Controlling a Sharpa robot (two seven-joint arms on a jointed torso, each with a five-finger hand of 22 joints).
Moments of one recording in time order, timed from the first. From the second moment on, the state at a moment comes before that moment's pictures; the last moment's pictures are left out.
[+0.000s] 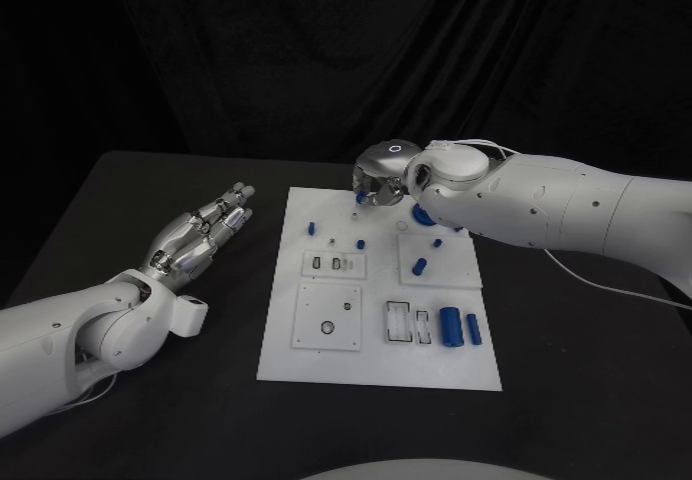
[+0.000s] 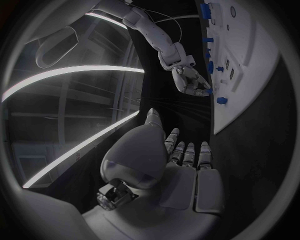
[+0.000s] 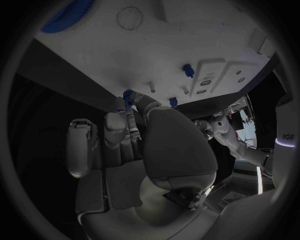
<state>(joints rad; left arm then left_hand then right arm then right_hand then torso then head) 1.22 -0.95 -0.21 1.48 -0.17 -0.06 0.68 1.41 0.25 -0.29 0.29 0.14 0.35 0.02 0.04 0.04 0.01 -0.01 0.01 0.00 0.00 -0.02 0.00 0.00 0.15 0.00 0.07 0.00 0.00 1.44 -0.48 -0.23 1.05 -1.64 -0.24 0.03 1.40 -0.07 0.35 0.06 0.28 1.03 0.11 0.14 0.32 1.18 0.07 0.09 0.08 1.40 -0.01 1.21 0.87 0.06 1.44 0.09 1.45 1.31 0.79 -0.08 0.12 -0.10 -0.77</state>
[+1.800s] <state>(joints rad) 1.22 -0.95 -0.21 1.46 -0.17 -0.05 0.68 1.42 0.25 -0.29 0.28 0.14 0.32 0.01 0.04 0.04 0.01 -0.01 0.01 0.00 0.00 -0.02 0.00 0.00 0.15 0.00 0.08 0.00 0.00 1.43 -0.83 -0.24 1.26 -1.59 -0.27 -0.03 1.32 -0.07 0.19 0.14 0.29 0.80 0.12 0.08 0.17 1.46 0.04 1.57 1.31 1.46 -0.02 1.57 1.31 0.01 1.46 0.09 1.57 1.31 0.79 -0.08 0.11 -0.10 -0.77</state>
